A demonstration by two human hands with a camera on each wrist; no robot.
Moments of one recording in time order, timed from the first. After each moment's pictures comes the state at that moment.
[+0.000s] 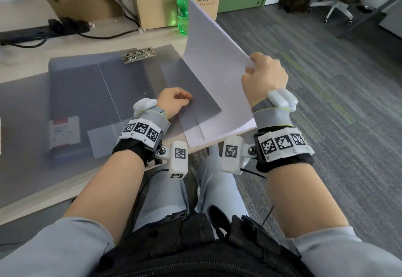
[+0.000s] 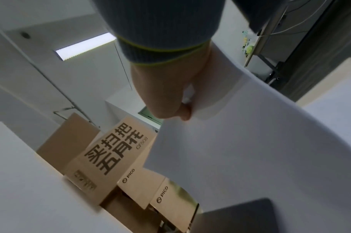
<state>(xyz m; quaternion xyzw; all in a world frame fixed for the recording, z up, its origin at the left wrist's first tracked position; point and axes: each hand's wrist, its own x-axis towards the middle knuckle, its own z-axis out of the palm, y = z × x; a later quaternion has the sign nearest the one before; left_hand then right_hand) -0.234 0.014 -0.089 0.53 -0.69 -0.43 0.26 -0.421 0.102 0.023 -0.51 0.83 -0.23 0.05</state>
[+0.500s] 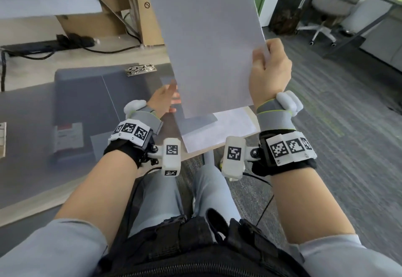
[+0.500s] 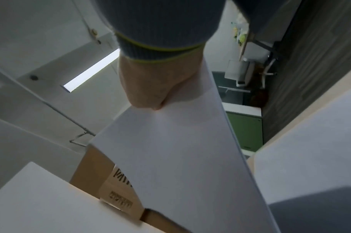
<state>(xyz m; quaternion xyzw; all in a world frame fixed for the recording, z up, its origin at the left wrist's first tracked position) -0.226 0.017 -0.049 0.51 -0.53 -0.58 0.33 -0.413 0.120 0.052 -0.46 0.72 -0.52 -0.03</state>
